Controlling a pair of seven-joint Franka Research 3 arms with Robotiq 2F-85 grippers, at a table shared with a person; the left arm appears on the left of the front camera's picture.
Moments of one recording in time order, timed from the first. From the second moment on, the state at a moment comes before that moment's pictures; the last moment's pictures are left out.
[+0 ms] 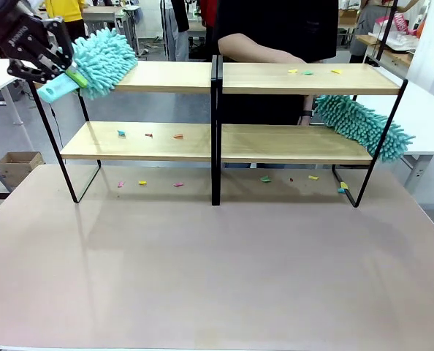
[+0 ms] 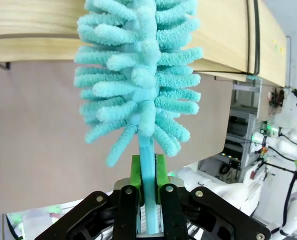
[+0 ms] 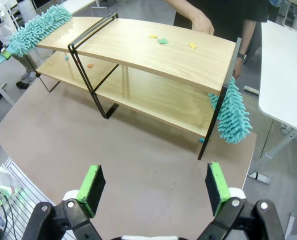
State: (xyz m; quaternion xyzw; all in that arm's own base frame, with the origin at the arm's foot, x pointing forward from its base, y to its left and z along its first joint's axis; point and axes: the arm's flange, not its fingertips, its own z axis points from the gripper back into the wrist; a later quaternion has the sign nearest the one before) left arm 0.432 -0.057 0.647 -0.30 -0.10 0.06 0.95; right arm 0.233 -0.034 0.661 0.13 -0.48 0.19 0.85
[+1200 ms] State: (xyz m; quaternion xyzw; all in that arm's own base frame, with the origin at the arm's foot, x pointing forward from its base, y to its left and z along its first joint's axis) left arm 0.317 -0.007 0.716 -0.28 -0.17 0.15 0.93; right arm 0.233 -0.034 0.662 0.13 -0.48 0.19 0.85
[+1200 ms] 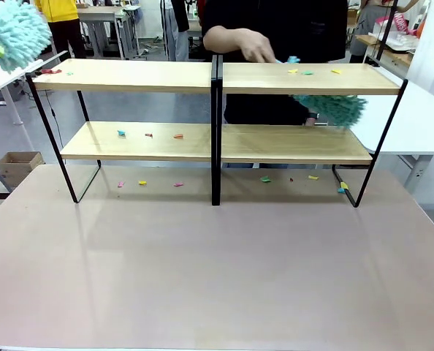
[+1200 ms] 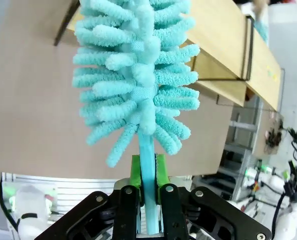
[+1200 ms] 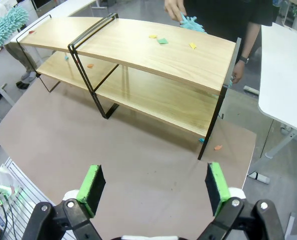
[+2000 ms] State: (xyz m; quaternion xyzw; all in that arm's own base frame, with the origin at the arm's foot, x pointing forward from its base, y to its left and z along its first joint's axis) left arm 0.165 0.146 0.744 -0.46 -0.18 -0.07 0.87; right arm 0.233 -0.034 0.661 0.13 -0.48 0.19 0.85
